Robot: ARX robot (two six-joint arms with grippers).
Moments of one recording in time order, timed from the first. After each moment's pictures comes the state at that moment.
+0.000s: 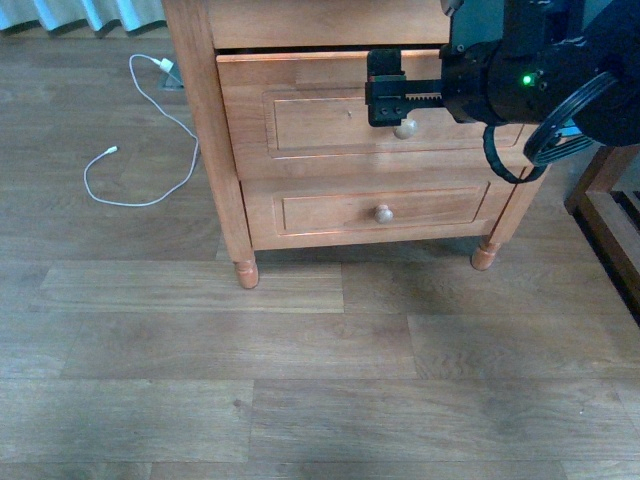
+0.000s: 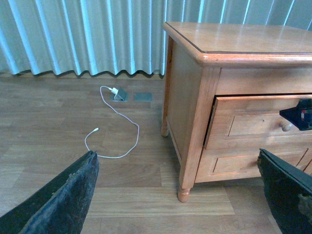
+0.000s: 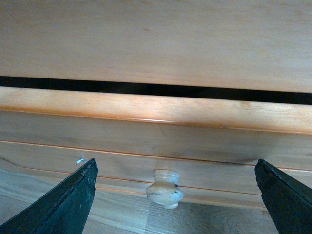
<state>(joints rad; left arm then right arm) 0.00 0.00 0.01 0.00 0.00 0.00 0.31 2.20 1.21 0.57 0.00 0.07</state>
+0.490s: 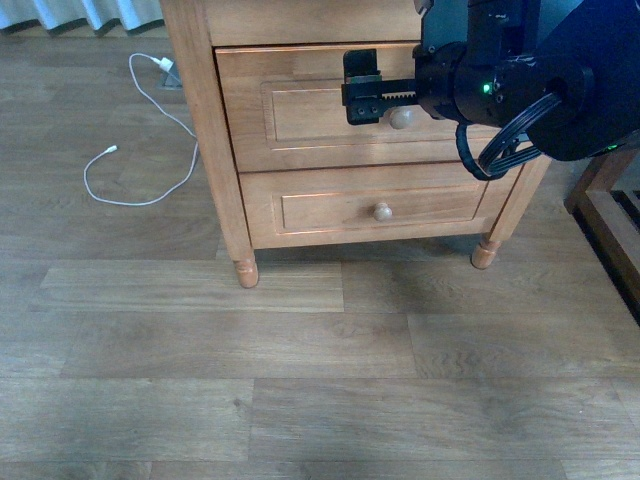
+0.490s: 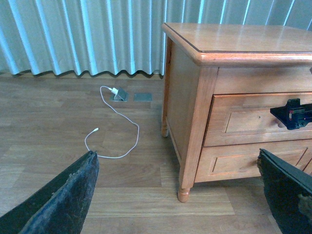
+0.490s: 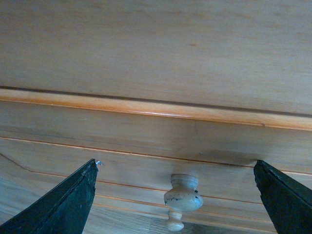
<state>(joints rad) 0.00 0.00 0.01 0.00 0.00 0.00 0.32 2.26 1.26 0.64 0.04 0.04</state>
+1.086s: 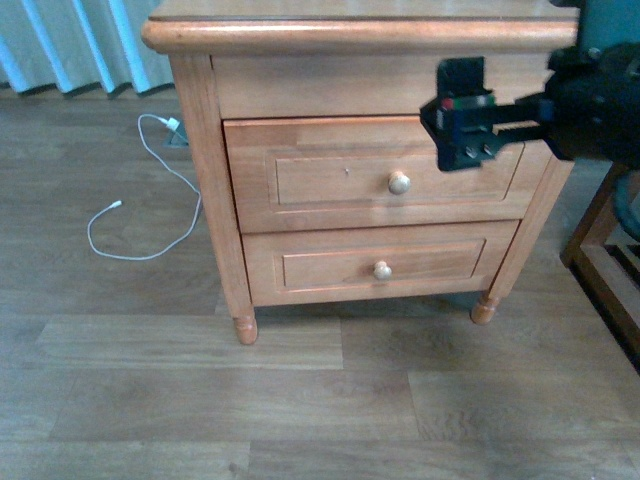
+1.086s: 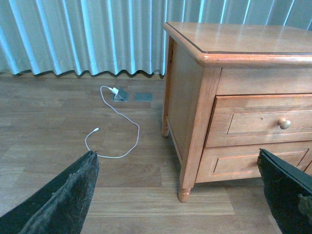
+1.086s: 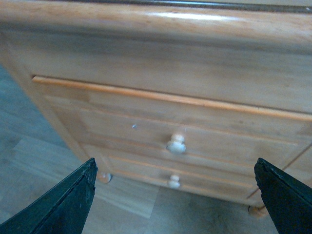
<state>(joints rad) 0.00 0.00 0.01 0.00 0.00 0.00 0.27 1.71 0.77 0.60 -0.12 0.00</state>
